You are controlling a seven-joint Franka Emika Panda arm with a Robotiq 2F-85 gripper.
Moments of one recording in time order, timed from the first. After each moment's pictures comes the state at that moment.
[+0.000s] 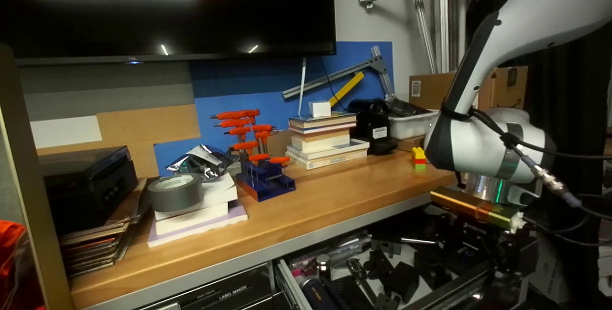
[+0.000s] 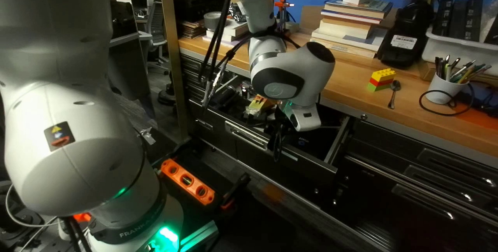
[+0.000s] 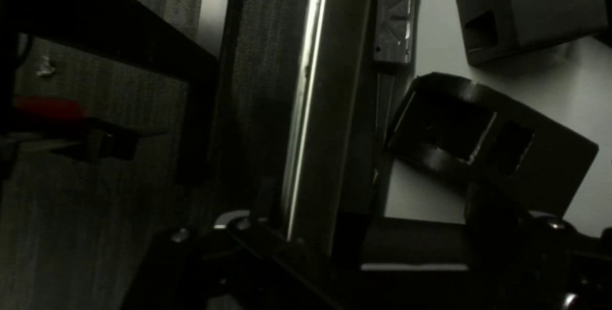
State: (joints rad) arm -0.18 0.29 -0.06 -2.57 0.63 2.72 0.52
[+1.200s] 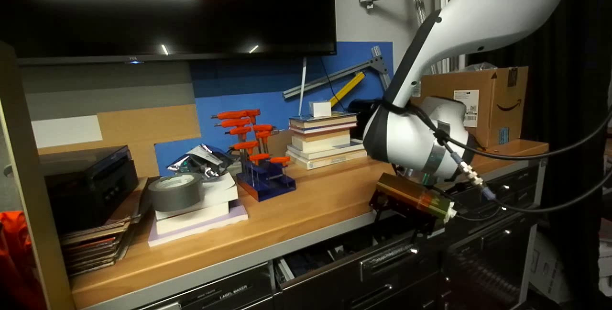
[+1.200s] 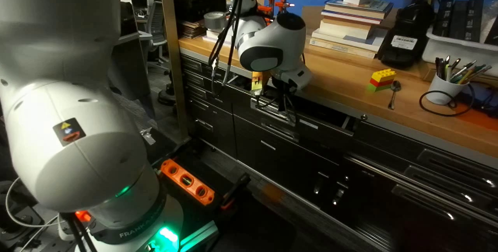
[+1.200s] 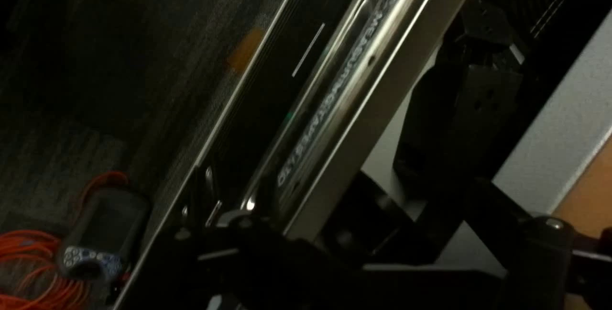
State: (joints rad) arm -0.10 0.35 0.12 -2.40 0.76 3.00 0.22
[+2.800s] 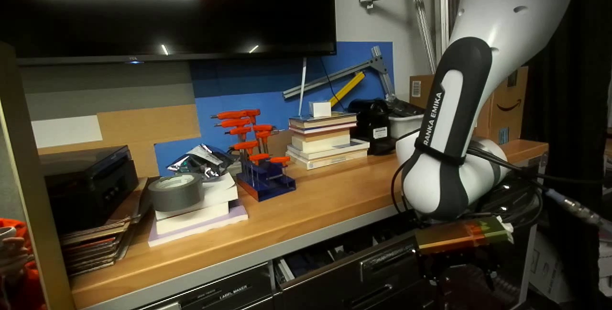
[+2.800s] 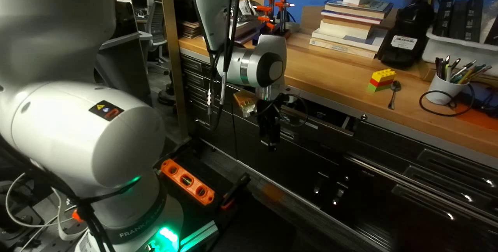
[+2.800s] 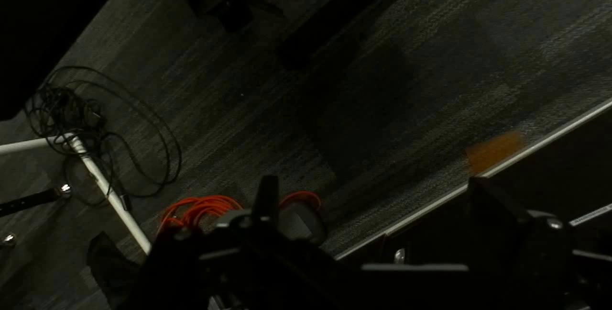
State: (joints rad) arm 0.26 0.39 -0.31 -2.50 -0.17 2.62 0.75
